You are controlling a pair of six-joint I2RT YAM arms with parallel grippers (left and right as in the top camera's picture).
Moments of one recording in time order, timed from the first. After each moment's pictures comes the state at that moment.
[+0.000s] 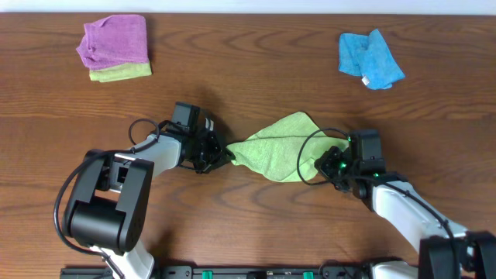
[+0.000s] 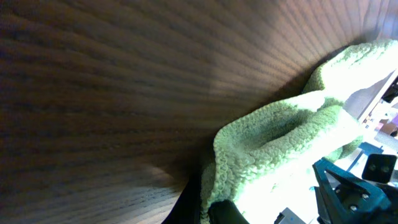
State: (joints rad) left arm -0.25 1.84 0.83 -0.20 0.70 -0.83; right arm 0.14 1.43 0.50 -0.11 -0.30 0.90
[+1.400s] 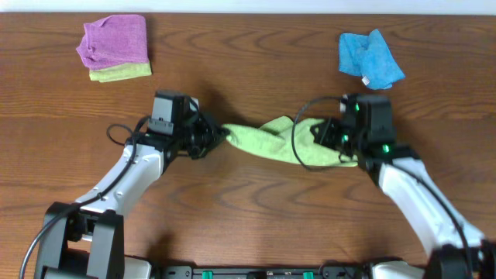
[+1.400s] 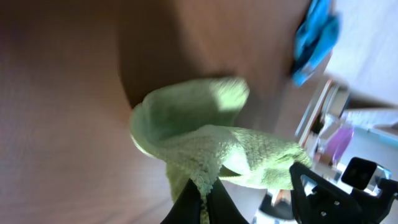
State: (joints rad) left arm -0.22 1.56 0.84 -0.17 0.64 -1.06; right arm 0.14 1.44 0.83 -0.26 -0.41 0.57
